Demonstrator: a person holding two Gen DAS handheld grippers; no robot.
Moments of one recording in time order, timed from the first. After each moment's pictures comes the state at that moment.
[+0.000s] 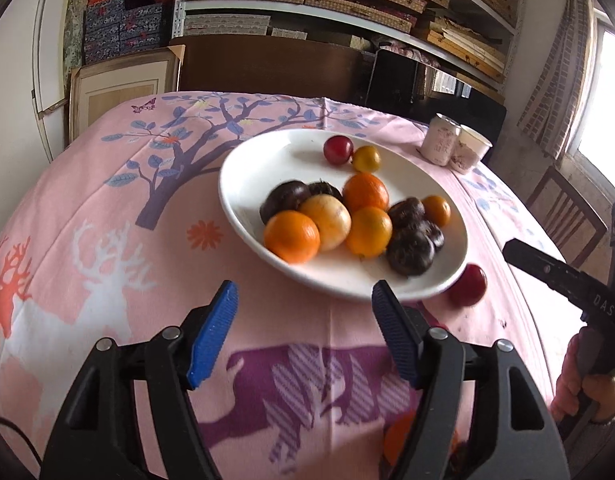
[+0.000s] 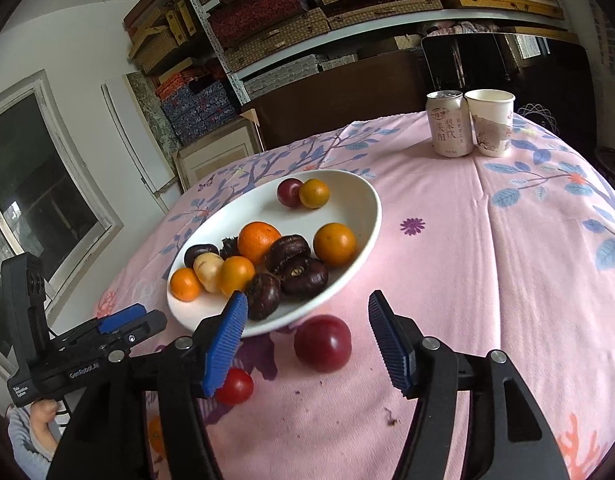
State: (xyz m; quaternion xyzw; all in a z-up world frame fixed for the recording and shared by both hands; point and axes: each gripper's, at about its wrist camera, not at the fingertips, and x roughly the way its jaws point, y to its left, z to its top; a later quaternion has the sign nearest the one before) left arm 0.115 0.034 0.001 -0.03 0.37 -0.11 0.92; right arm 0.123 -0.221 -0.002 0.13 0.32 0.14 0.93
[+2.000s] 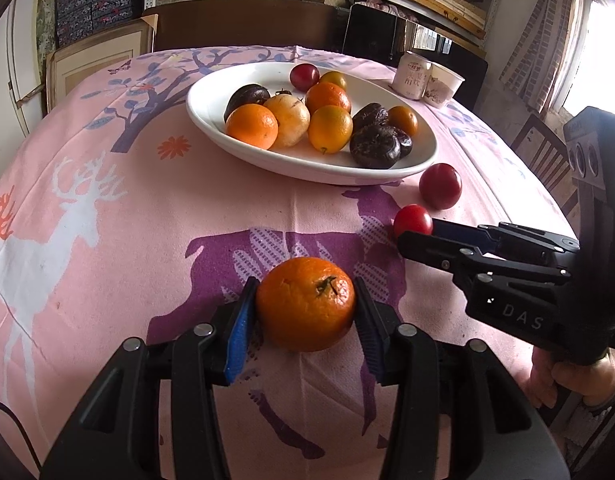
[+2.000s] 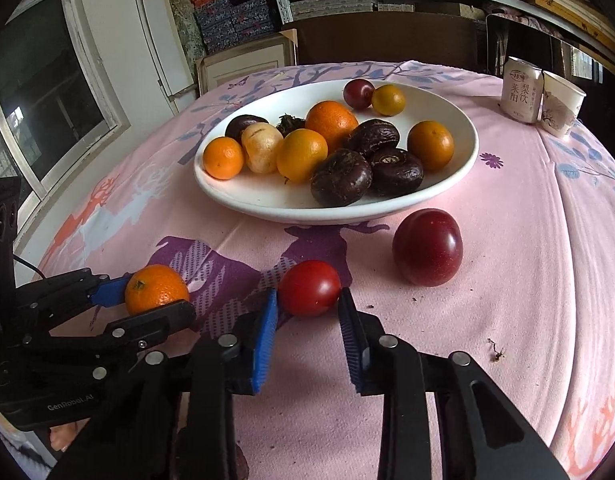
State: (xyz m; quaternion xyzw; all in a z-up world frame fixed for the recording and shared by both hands) left arm 0.080 0.023 -0.032 -0.01 0.43 -0.15 0.89; right arm 0.112 -0.139 -0.039 0.01 0.42 0.18 0.89
